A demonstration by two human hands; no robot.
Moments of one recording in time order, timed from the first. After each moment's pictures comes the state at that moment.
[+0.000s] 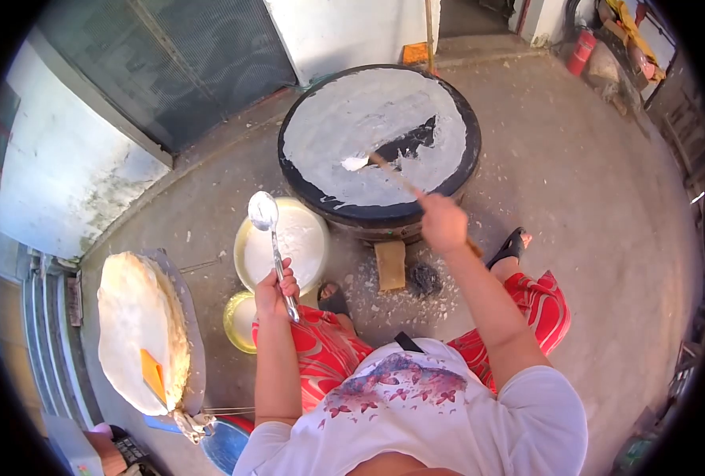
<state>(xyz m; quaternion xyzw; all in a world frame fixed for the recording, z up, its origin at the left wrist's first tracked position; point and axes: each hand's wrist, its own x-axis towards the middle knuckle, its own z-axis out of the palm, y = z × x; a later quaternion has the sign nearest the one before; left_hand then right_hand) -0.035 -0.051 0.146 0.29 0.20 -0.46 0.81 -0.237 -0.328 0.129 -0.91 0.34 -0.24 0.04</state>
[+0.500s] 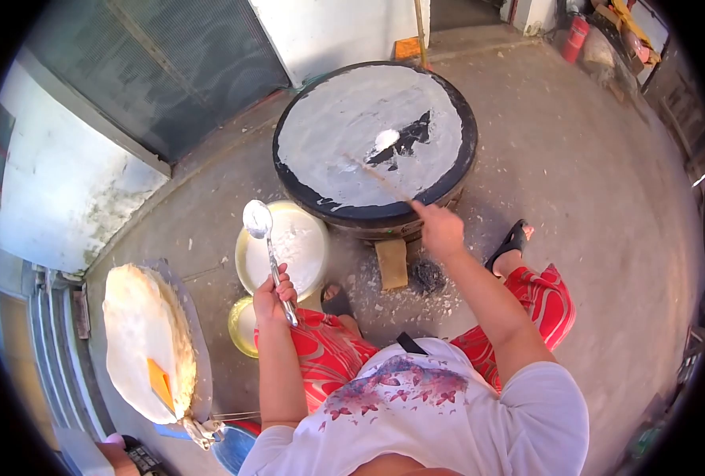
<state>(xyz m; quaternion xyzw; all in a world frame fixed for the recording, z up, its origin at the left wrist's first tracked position) -0.030 -0.048 0.144 0.28 0.22 -0.46 0.81 -0.250 -0.327 0.096 -0.92 0.34 -0.19 0.08</state>
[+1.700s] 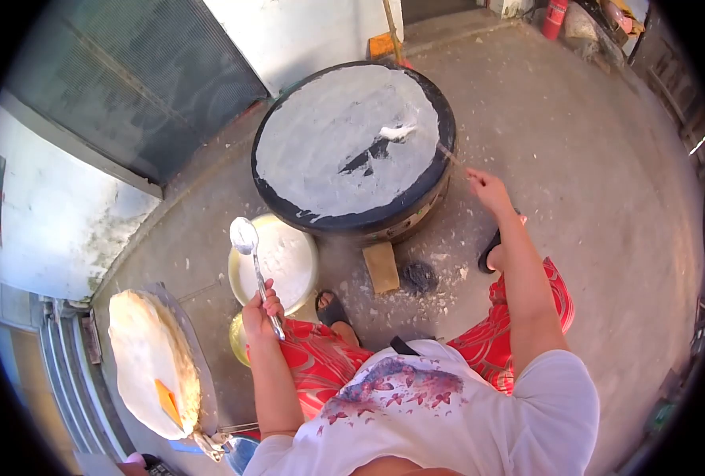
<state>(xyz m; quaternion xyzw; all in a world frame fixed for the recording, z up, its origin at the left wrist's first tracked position) -0.030 -0.055 0.145 0.30 0.23 -0.46 0.80 -0.339 -0.469 0.071 -0.70 0.51 -0.22 0.44</state>
